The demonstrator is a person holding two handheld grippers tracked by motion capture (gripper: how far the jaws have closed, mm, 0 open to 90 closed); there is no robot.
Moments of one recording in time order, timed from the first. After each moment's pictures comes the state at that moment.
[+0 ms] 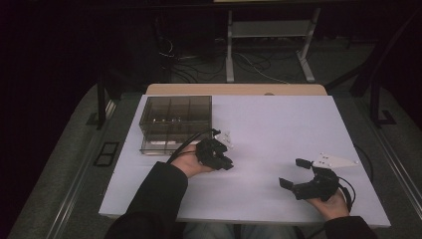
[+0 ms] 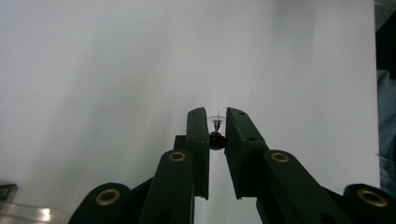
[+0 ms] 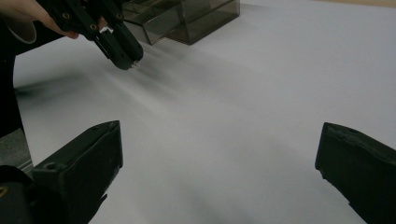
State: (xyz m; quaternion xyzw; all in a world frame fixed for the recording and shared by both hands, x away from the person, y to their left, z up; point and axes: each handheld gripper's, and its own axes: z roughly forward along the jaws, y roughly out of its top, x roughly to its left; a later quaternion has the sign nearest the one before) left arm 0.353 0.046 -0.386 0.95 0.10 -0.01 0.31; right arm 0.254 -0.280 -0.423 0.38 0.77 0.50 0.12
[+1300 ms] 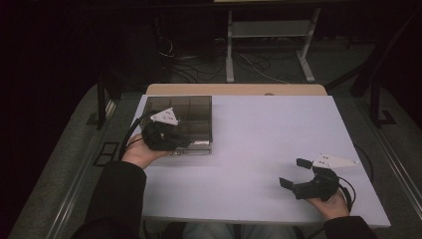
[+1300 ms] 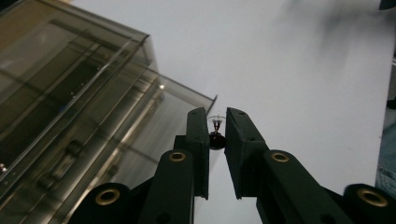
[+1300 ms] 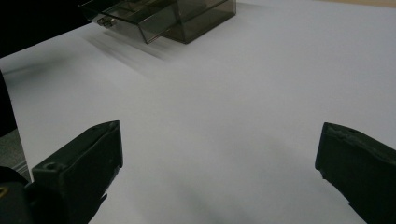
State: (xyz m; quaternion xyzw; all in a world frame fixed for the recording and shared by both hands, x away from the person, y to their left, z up) left arm 0.357 0.172 -0.327 0.90 0.22 0.07 0.37; right arm 0.254 -0.281 -0.423 0.39 0.77 0.50 0.12
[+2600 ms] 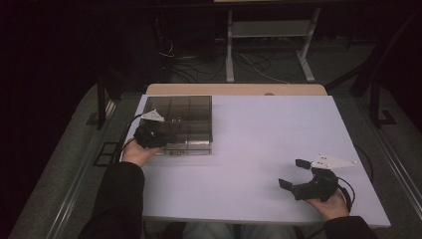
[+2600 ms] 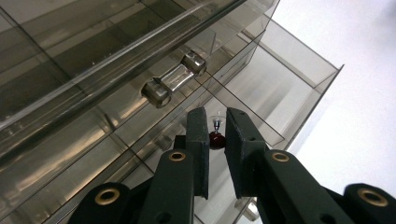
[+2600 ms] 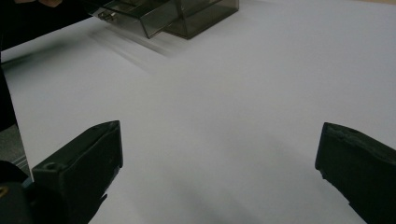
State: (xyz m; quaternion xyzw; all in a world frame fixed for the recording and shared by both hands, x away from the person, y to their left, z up) left arm 0.397 0.212 -0.388 0.86 0.34 0.08 0.37; right arm 0.254 -0.278 -0.424 0.38 0.77 0.49 0.12
